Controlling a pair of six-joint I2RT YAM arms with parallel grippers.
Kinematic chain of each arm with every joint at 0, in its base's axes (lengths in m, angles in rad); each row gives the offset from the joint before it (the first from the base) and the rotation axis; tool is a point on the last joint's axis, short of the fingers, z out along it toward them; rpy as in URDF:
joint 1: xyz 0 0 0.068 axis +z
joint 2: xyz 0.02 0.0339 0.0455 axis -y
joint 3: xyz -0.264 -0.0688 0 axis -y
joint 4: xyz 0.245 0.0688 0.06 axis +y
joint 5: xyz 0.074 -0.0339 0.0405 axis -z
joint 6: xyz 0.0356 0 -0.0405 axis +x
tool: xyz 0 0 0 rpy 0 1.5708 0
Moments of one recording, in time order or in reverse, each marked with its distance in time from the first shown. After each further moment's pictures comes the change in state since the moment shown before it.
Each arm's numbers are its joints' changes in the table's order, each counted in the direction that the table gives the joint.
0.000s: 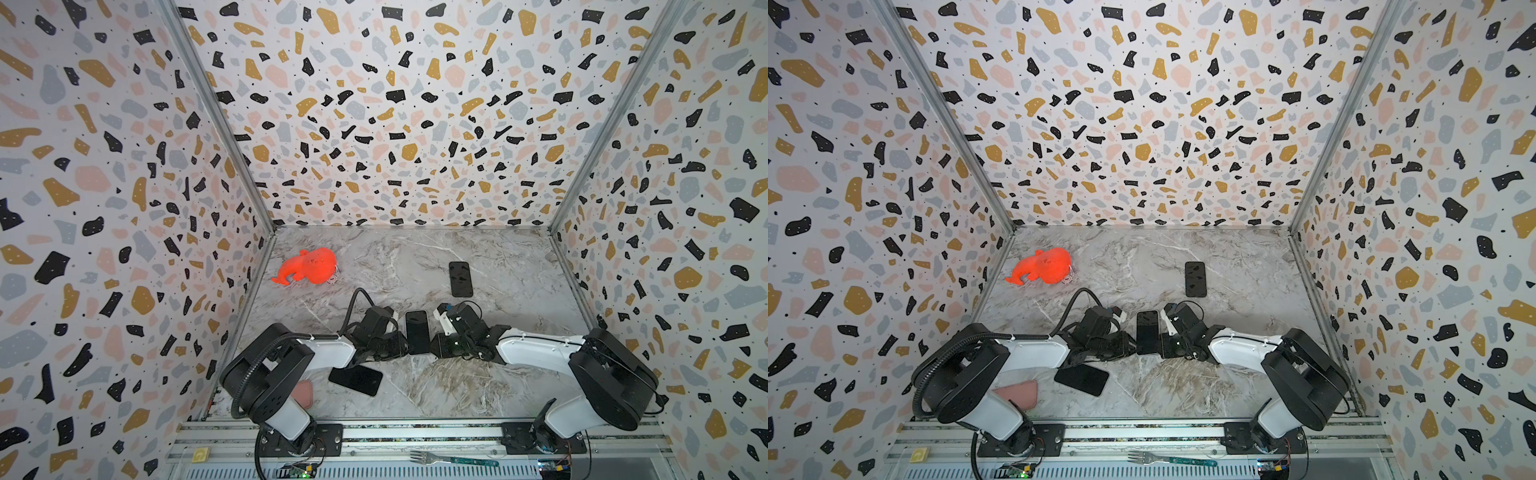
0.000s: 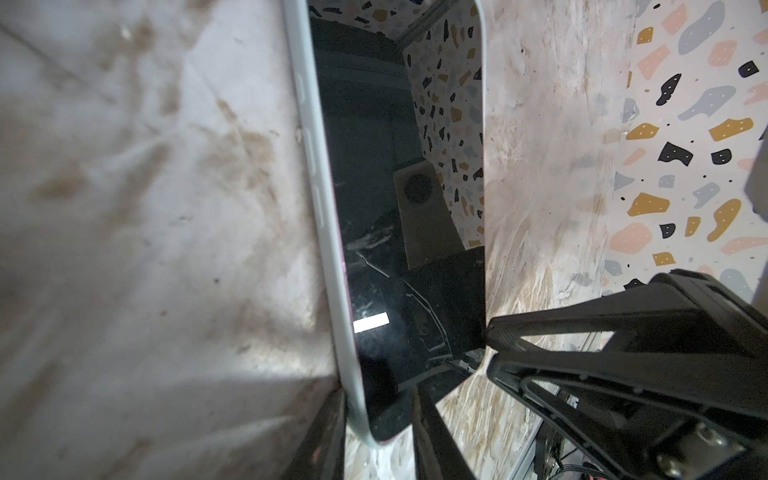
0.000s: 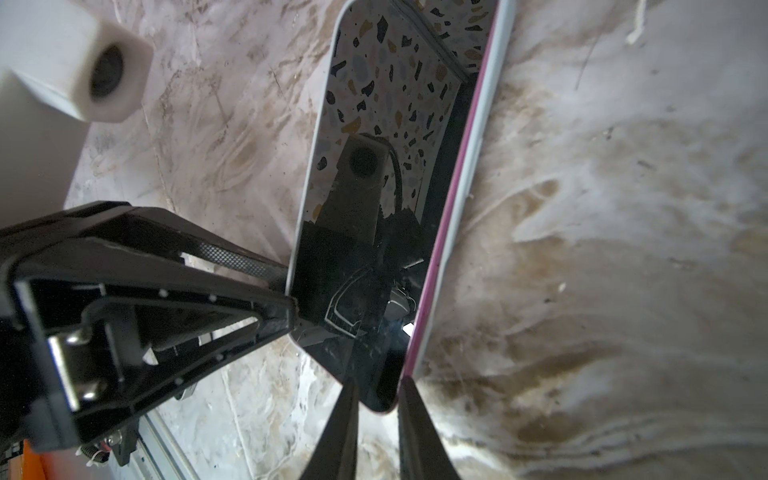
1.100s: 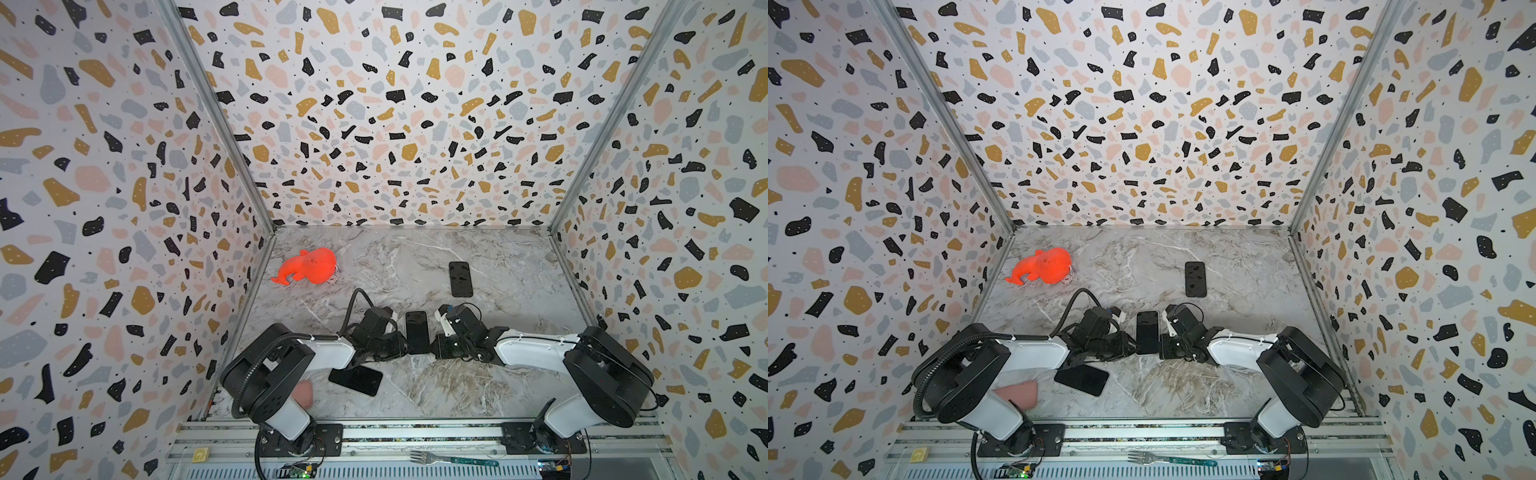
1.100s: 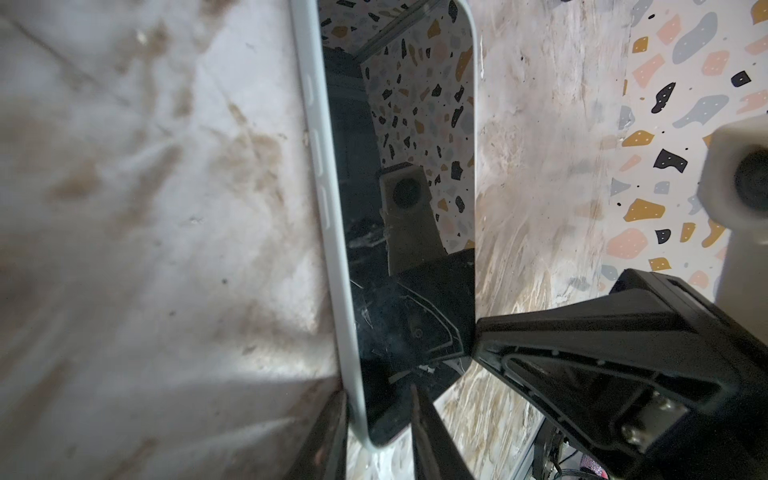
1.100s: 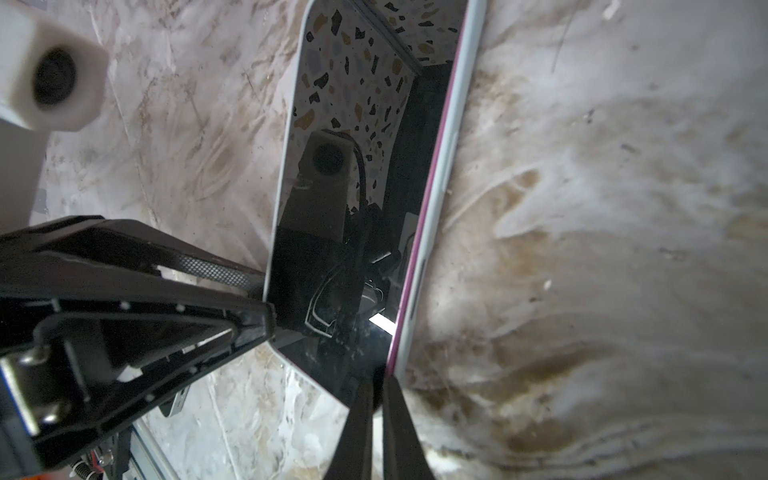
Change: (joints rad) left arm -0.001 -0.003 -0.014 -0.031 -0.003 -0.015; right arm 0.007 -0.027 -0.018 -0.040 0.018 0.042
